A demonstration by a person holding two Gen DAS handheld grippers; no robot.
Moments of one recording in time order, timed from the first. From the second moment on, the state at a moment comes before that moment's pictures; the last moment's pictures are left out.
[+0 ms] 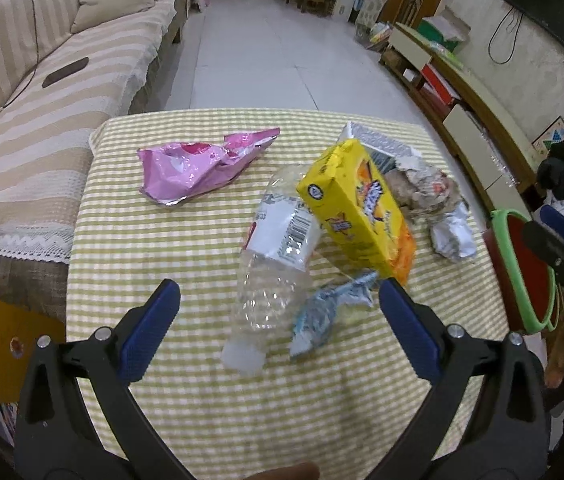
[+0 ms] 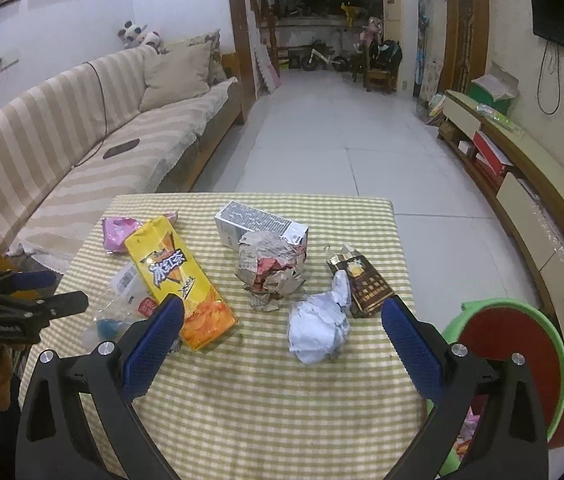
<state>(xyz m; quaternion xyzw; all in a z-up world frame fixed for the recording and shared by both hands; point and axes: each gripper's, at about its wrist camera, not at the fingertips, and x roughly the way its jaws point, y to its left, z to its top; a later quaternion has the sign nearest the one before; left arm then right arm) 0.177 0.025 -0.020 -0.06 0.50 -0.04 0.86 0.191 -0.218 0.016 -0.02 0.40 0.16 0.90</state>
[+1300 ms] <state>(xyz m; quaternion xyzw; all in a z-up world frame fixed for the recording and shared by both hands) 0.211 0.045 -0.064 -0.06 0.53 -0.03 0.85 0.251 -0.184 -0.030 -0.02 0.46 0.17 0.87</state>
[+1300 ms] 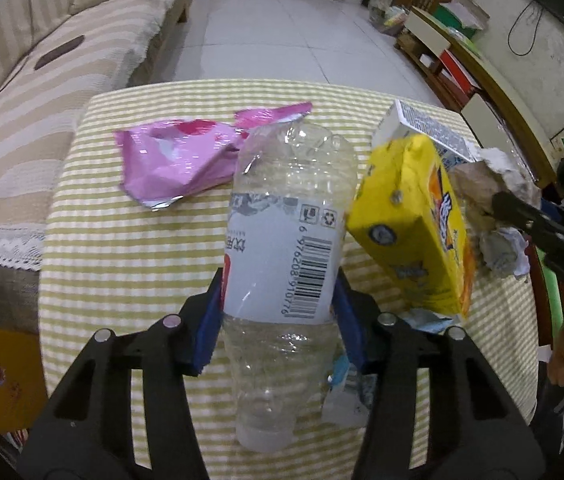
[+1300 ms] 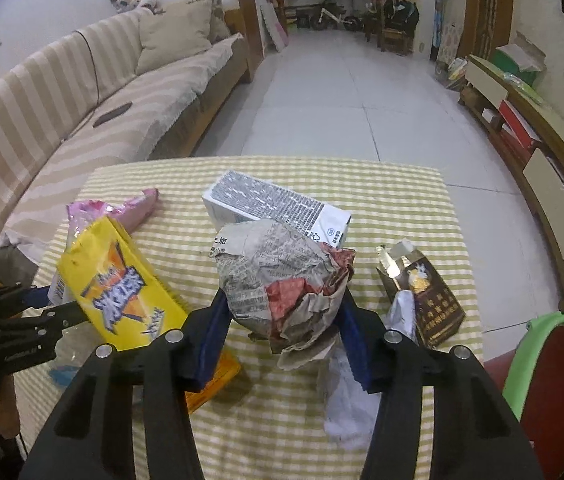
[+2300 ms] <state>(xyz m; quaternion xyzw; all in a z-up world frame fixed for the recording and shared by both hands) 0.116 0.007 0.024 -0.06 0.45 -0.05 0.89 0.122 -0.232 0.055 0.00 0.38 0.17 0.91</state>
